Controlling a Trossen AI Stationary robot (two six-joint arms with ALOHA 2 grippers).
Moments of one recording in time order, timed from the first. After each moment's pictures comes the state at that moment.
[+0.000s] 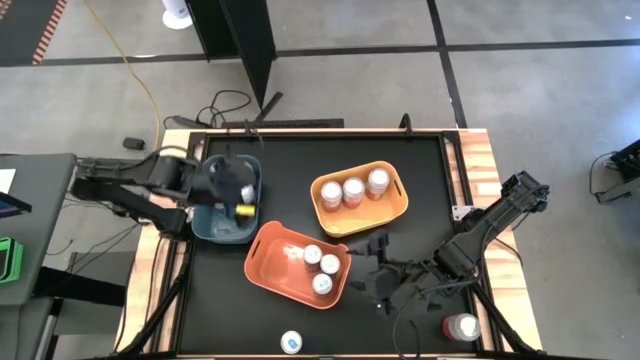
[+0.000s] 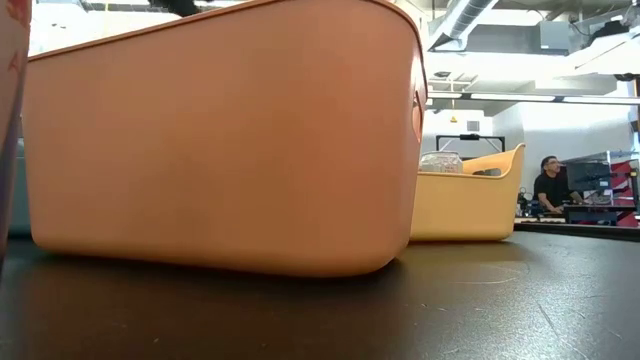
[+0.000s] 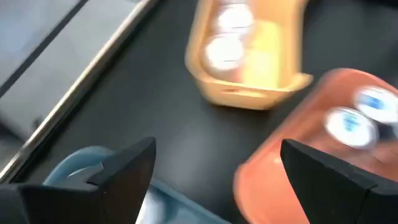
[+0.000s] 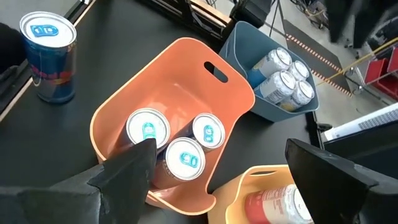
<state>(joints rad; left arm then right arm) -0.15 1.17 1.41 -1.10 -0.48 -0.45 0.67 1.59 1.52 -0.70 0.74 -0.01</state>
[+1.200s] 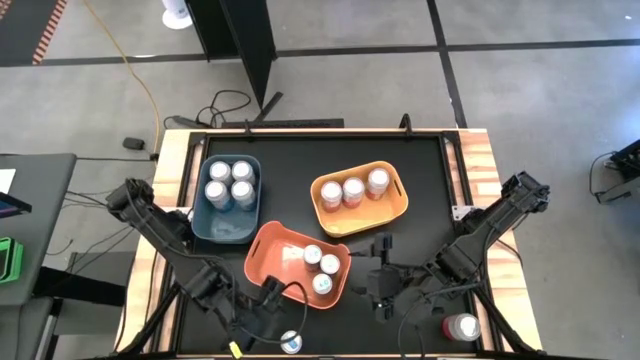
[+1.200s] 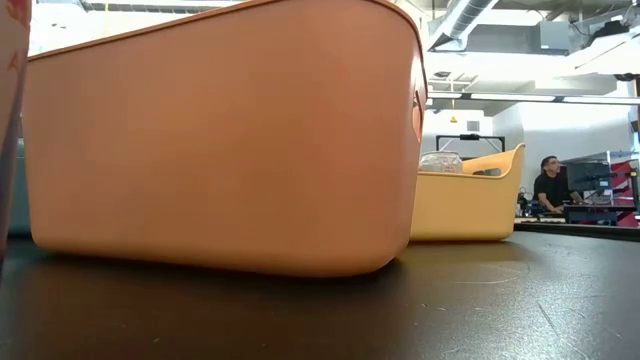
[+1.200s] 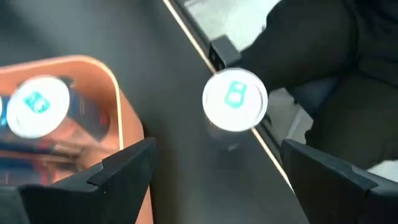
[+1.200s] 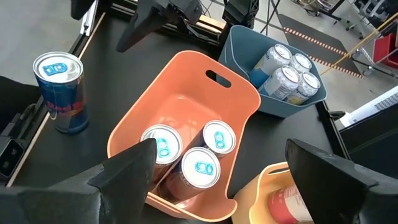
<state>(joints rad) -0.75 1.64 1.44 -0.66 -0.19 -0.13 0.69 1.59 1.52 -0.67 0.76 0.15</state>
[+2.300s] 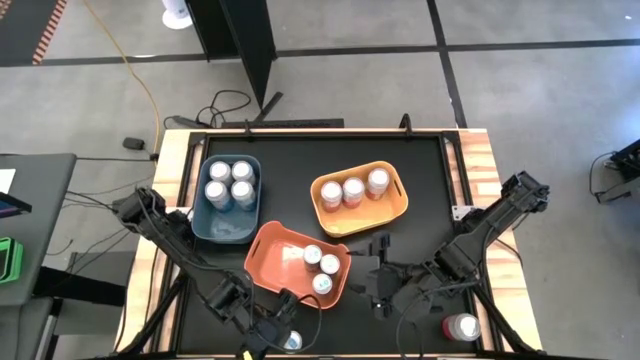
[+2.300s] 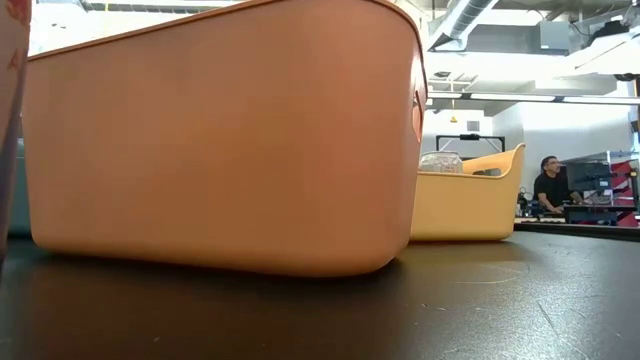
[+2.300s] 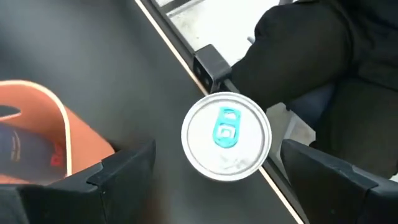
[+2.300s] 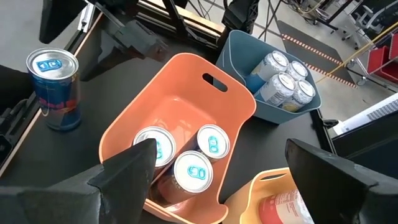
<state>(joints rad) -0.73 1.75 1.41 -0.46 -0.13 -0.08 0.68 1.59 1.52 -0.65 0.76 0.08</state>
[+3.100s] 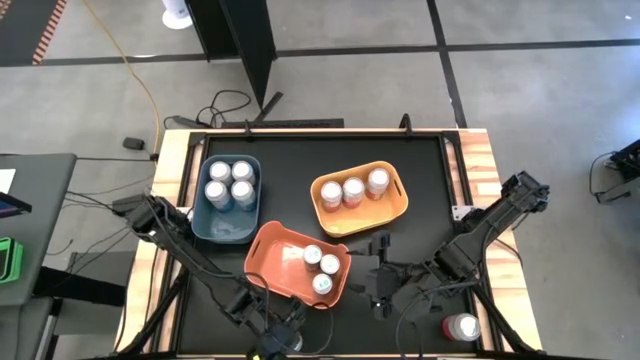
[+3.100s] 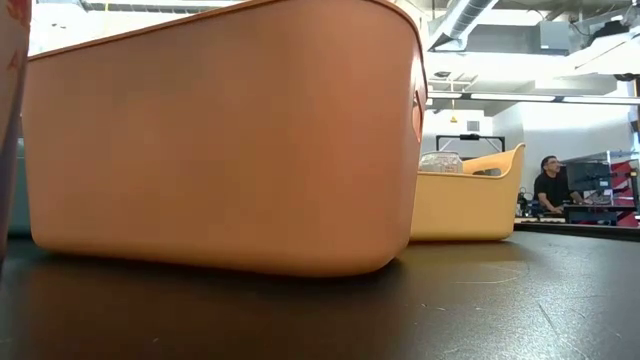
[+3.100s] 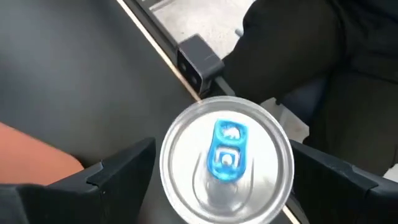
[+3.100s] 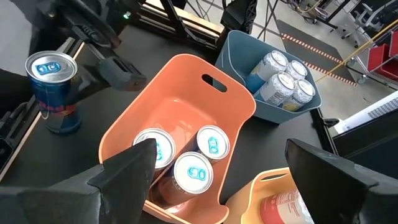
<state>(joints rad) -0.71 1.85 1.41 -0.37 -0.04 -0.04 0.68 1.59 1.52 -0.65 0.76 0.09</state>
